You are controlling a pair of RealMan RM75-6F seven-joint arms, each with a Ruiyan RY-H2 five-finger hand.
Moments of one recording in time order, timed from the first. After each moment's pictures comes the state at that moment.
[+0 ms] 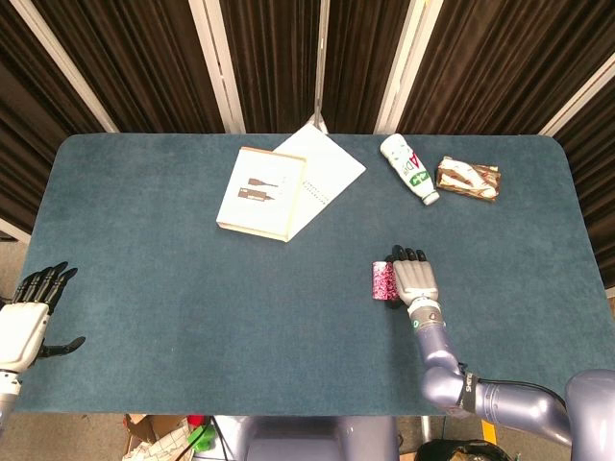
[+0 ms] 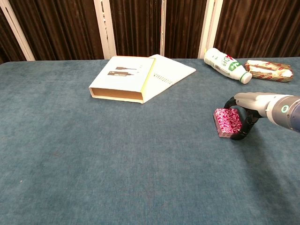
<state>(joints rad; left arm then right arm) -0.15 -1.09 0.01 -1.68 1.44 1.39 0.02 0.79 -1.60 0.21 -1.50 -0.44 1.02 -0.74</state>
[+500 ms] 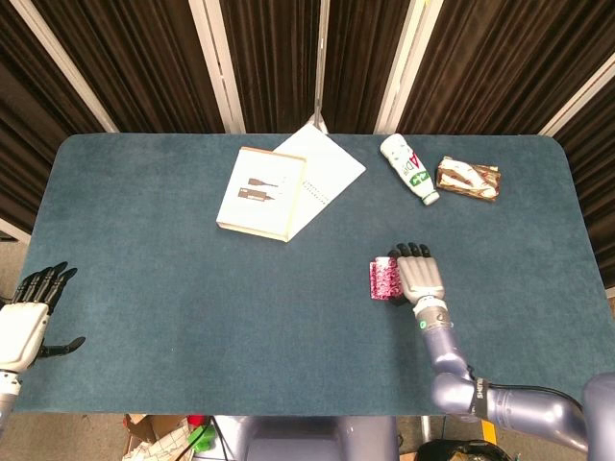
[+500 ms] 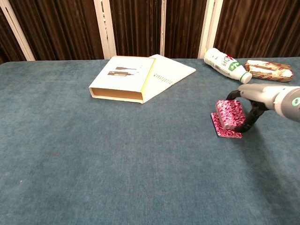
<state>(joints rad) -0.15 -1.09 0.01 -1.68 1.44 1.39 0.02 0.76 -1.53 0.21 -1.58 -0.52 1.06 -0.69</state>
